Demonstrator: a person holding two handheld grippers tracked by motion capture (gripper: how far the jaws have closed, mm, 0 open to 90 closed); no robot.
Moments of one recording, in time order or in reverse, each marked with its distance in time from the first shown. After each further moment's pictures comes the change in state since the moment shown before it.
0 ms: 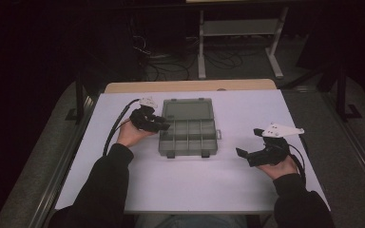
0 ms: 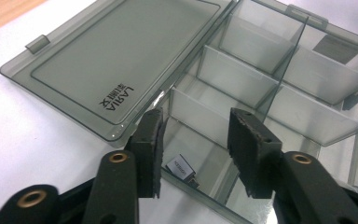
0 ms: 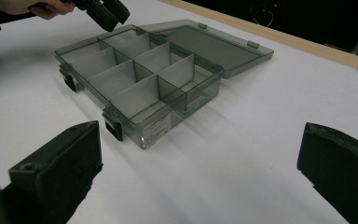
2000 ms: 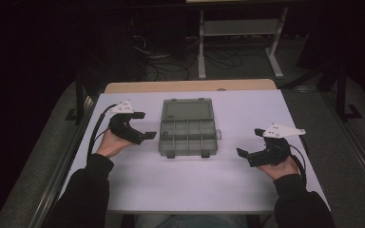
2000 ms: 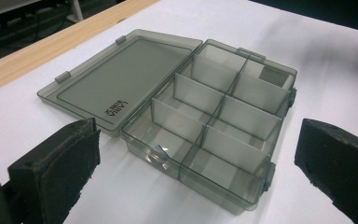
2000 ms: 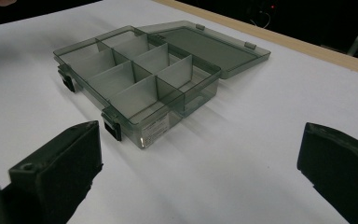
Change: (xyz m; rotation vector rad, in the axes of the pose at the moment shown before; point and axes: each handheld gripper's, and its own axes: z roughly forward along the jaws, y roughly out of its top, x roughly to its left) left arm -0.024 -0.028 -0.068 -0.207 0.002 0.031; right arm 0.001 0.000 -0.002 -0.006 -0.010 -0.002
